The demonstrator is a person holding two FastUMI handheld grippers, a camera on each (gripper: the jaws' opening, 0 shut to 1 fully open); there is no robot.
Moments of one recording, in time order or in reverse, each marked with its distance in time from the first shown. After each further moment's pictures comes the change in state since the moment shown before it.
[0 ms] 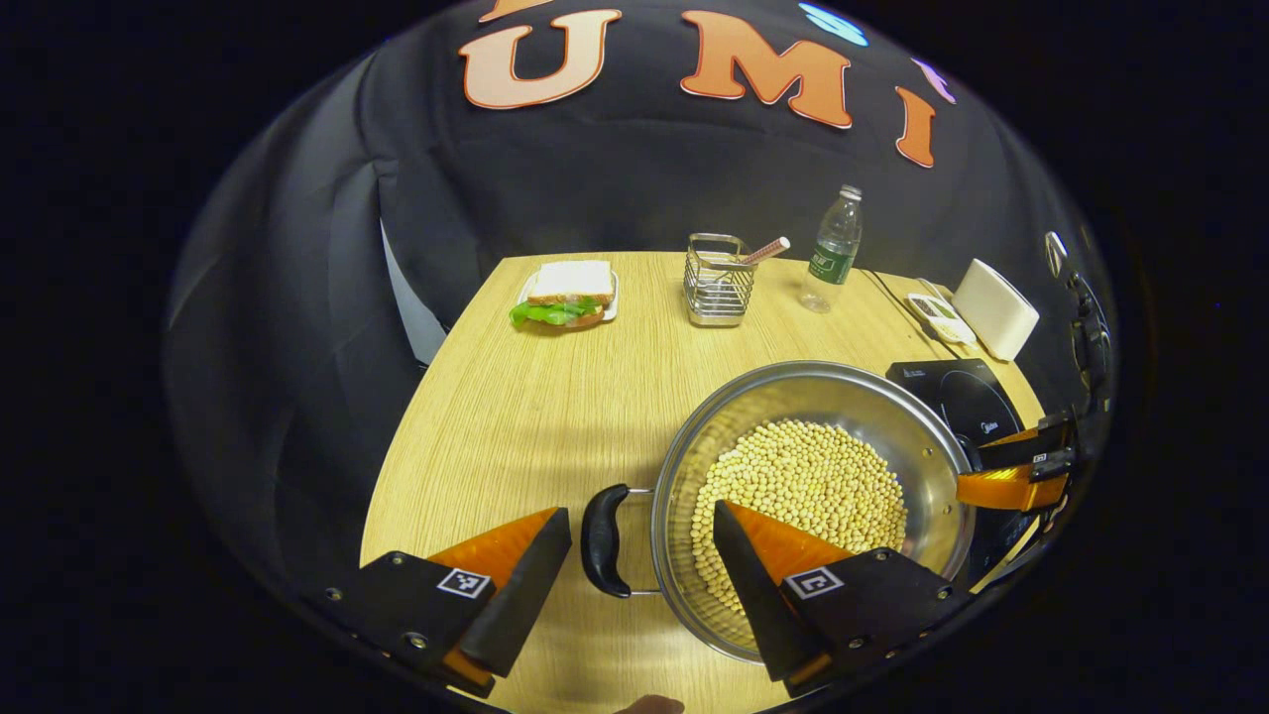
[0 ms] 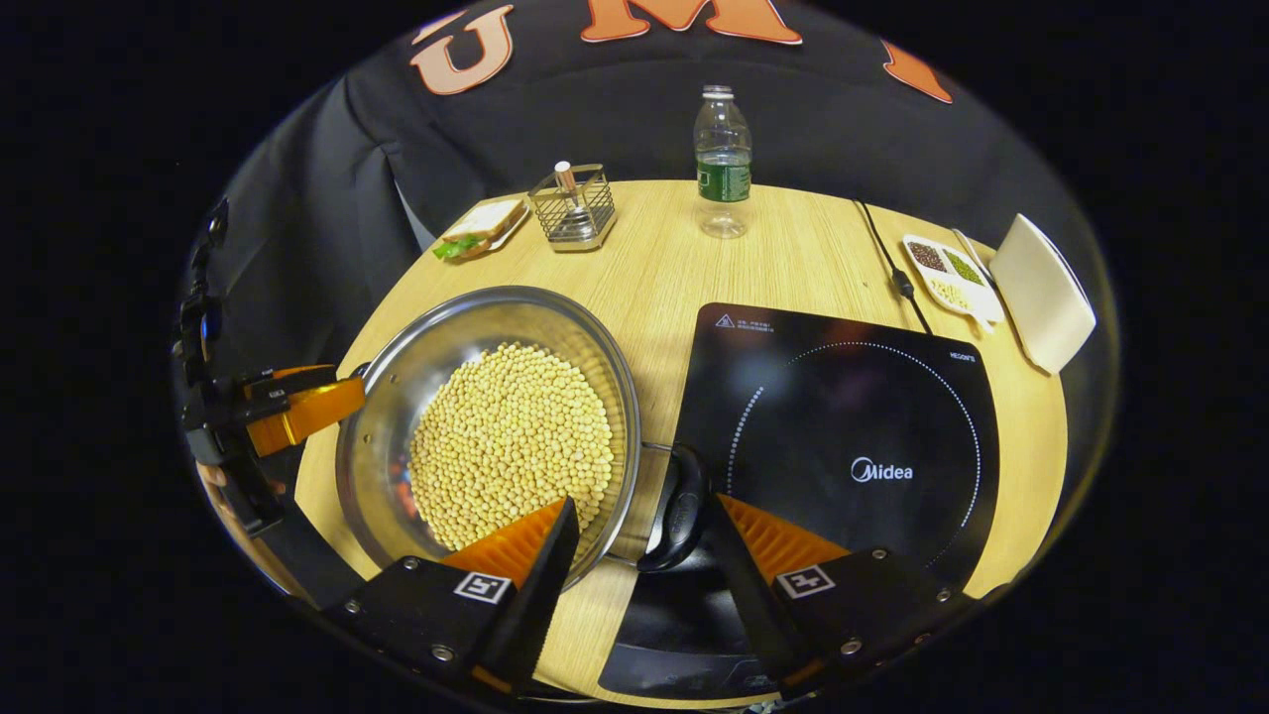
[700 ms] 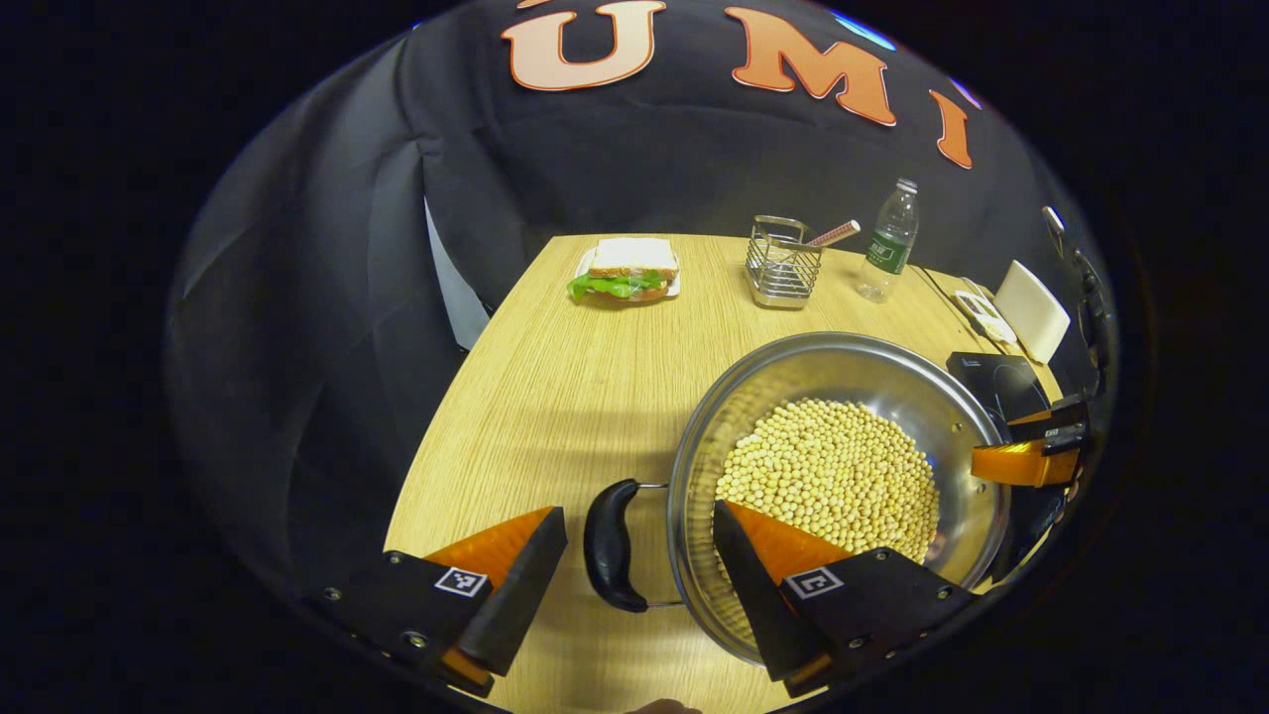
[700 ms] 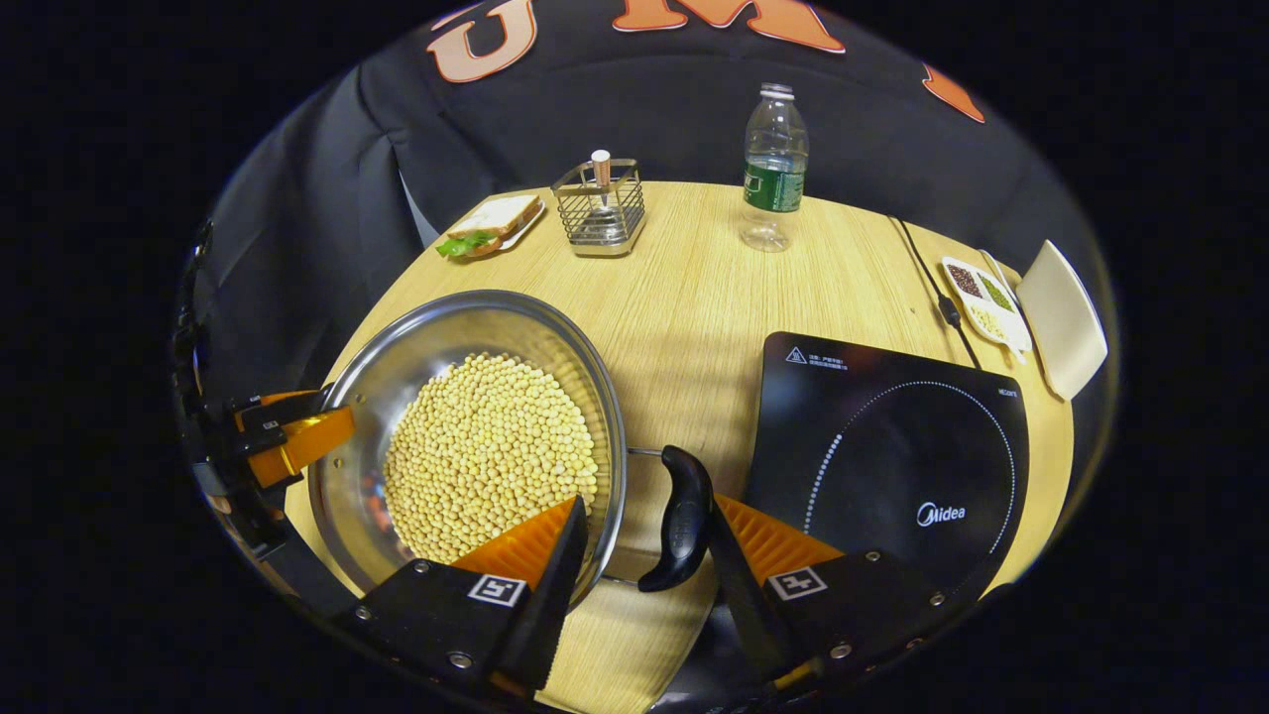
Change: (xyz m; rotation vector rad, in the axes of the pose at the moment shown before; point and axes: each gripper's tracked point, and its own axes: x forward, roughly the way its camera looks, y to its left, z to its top) left arm 0.006 0.015 -0.014 -0.043 0.033 0.104; right arm 0.047 0.011 0.014 -0.064 -0.006 -0.007
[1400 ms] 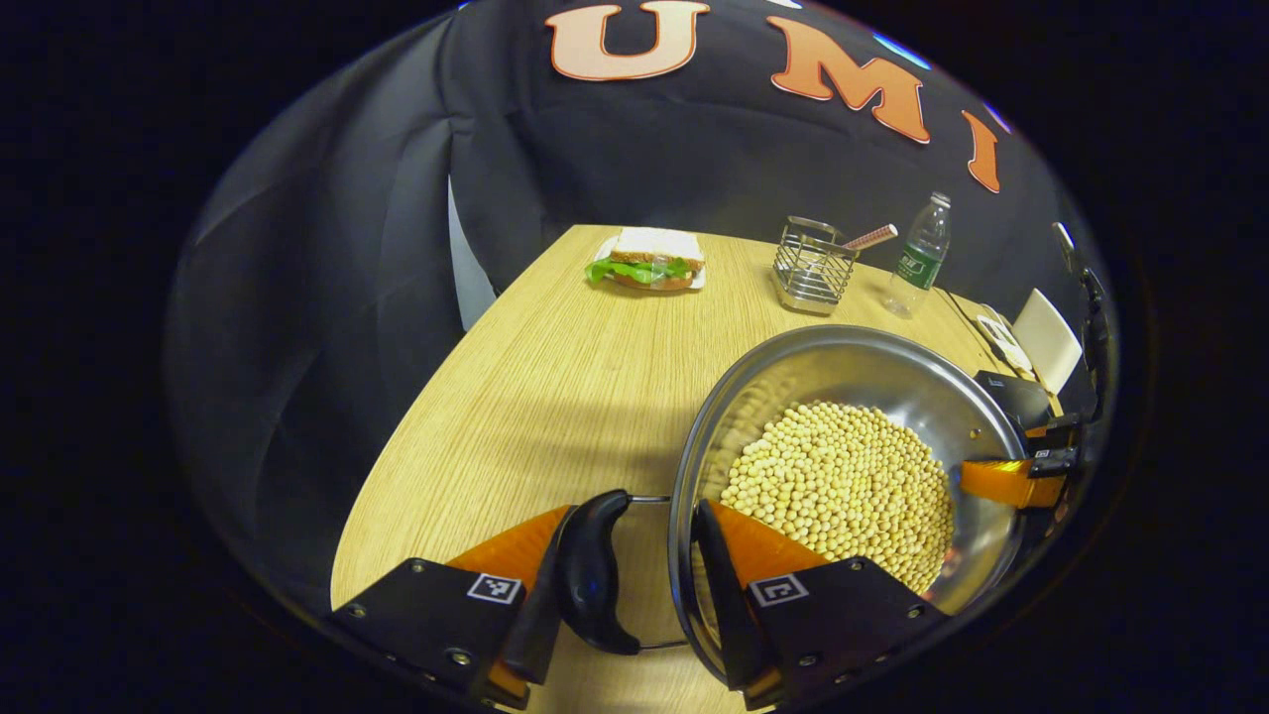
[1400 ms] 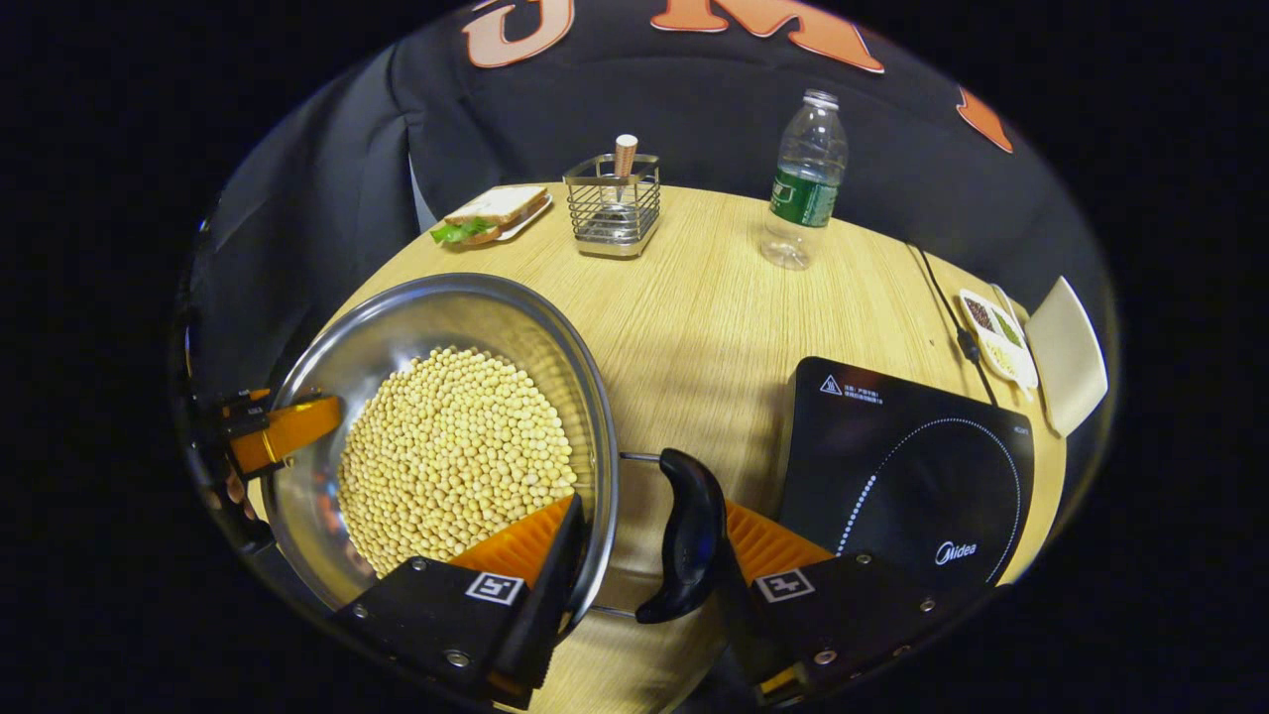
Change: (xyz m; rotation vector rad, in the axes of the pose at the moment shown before) left arm 0.012 0.005 -0.014 -0.085 -0.041 0.044; right arm 0.021 -0.011 0.008 -0.060 -0.042 -0.018
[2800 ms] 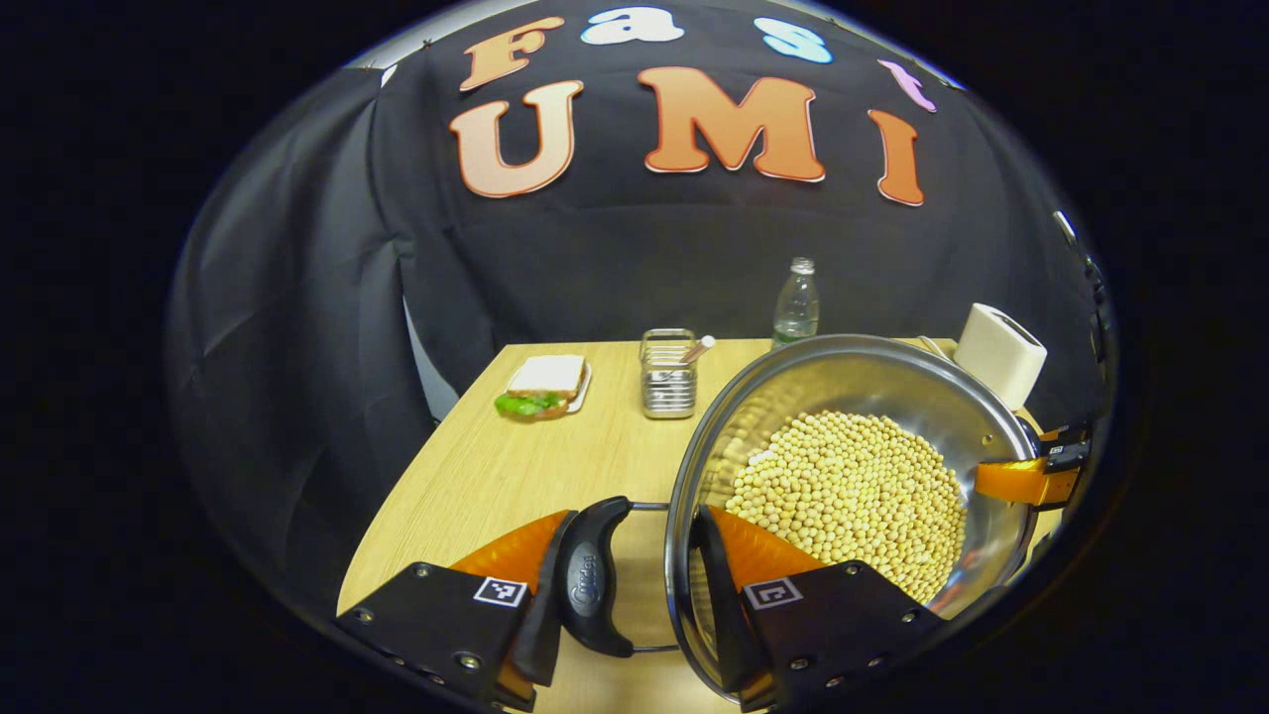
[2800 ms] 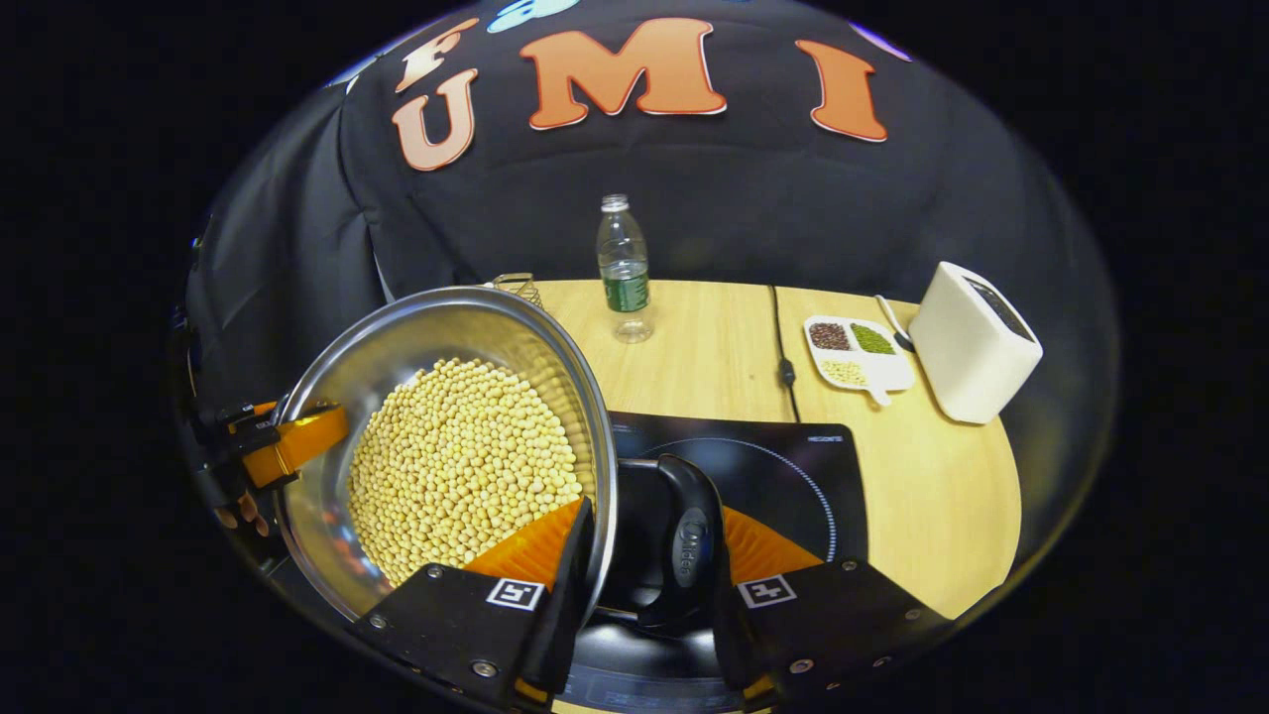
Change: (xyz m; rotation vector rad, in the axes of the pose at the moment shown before) left arm -0.021 -0.001 0.042 0.148 -0.211 -0.046; right arm -0.124 -0.146 0.015 0.114 -0.214 -0.075
